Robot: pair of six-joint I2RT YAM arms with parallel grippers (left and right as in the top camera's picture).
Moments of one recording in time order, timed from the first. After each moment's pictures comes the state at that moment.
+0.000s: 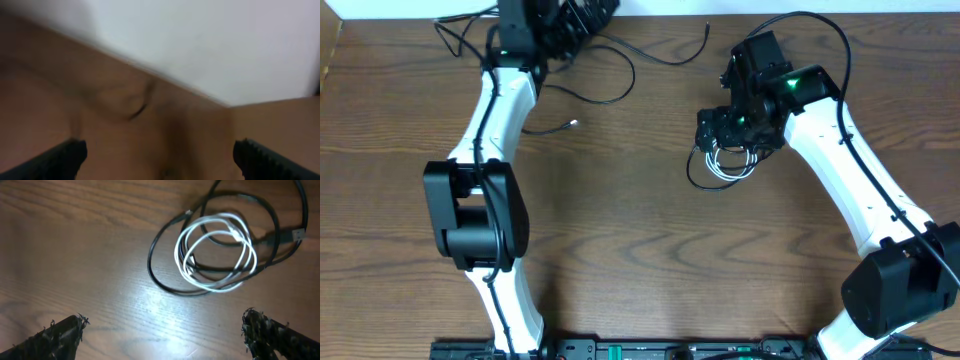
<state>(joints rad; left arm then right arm) -0.03 2.10 1.75 -0.20 0.62 -0.73 0.36 1.80 1.63 -1.10 -0.16 0.28</state>
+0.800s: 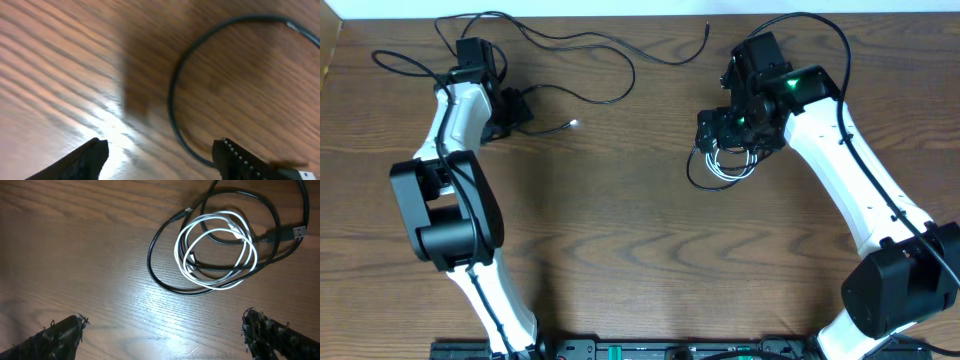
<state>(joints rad) 0.17 2.13 1.63 -0.78 -0.04 -0.36 0.36 1.80 1.63 -1.09 -0.16 0.28</state>
